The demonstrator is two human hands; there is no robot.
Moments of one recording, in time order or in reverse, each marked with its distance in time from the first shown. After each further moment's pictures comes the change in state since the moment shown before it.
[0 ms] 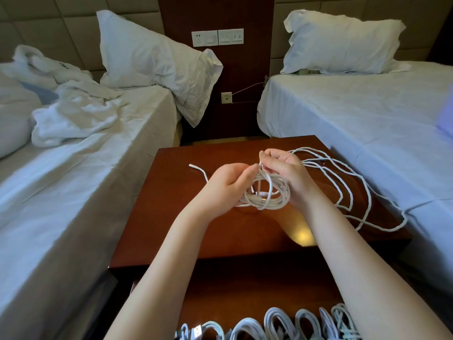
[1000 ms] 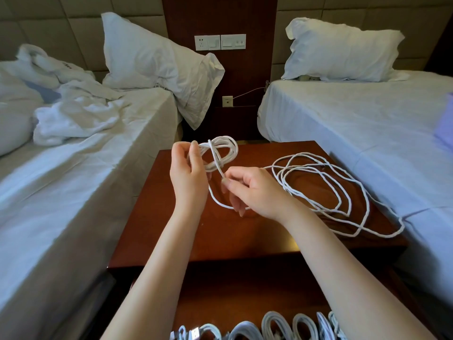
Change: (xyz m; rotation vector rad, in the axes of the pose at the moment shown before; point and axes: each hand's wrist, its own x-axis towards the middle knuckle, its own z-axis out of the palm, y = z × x) left_hand 0.012 -0.032 -0.013 -0.176 0.891 -0.030; right_hand -0.018 -0.023 0.050 -0.558 -0.218 -0.135
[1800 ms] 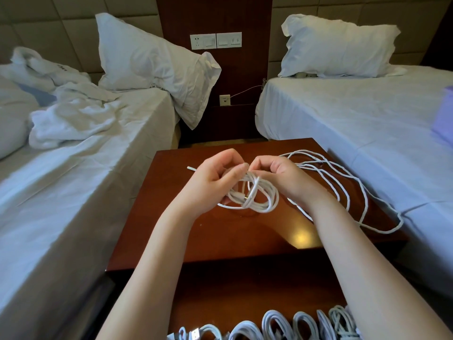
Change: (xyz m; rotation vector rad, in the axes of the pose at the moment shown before) left_hand -0.008 0.032 -0.010 0.024 -0.875 0.068; right_hand 0.001 0.037 -0.041 0.290 0.011 0.076
